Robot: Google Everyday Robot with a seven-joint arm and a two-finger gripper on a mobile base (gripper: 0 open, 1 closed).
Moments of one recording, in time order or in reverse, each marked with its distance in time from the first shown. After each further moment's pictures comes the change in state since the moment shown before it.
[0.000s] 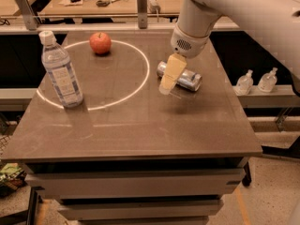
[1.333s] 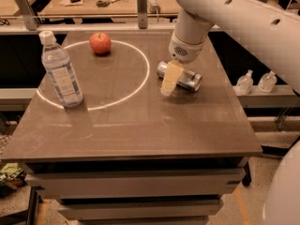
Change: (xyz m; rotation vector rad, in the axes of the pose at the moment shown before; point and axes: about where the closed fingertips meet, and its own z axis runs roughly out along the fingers) arm -0.001 -0.015 0.034 -0.007 0.027 -0.005
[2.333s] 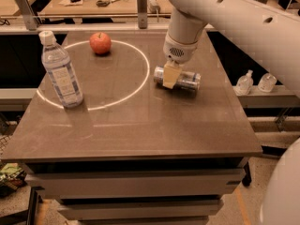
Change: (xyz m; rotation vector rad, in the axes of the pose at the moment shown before) arm -0.011 0.015 -0.003 -0.019 0.016 -0.119
